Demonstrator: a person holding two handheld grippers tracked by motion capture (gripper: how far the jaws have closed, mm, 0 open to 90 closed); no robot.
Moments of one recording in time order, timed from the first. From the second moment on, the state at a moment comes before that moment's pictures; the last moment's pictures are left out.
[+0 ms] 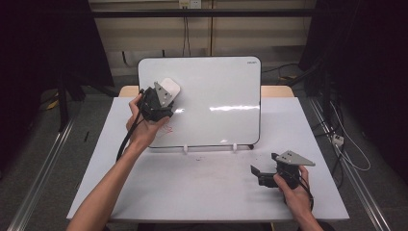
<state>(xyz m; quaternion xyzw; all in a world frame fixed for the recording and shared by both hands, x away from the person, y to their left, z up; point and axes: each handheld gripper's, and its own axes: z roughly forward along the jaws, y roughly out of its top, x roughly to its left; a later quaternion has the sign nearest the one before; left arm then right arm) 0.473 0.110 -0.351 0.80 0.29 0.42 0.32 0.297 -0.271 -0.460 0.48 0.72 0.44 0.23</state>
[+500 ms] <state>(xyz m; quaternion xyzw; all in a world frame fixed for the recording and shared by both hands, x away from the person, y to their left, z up) 0.448 0.100 -0.380 0.82 0.26 0.41 0.31 0.297 -0.269 -0.460 0.48 0.72 0.44 0.23</state>
